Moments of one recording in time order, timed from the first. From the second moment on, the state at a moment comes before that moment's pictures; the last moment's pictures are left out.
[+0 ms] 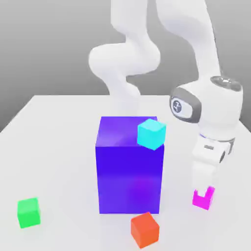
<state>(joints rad) 0.43 0.28 0.12 -2.68 -0.17 2.95 0.49</state>
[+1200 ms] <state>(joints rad) -0.32 0.20 -0.23 -2.49 0.11 2.68 0.59</state>
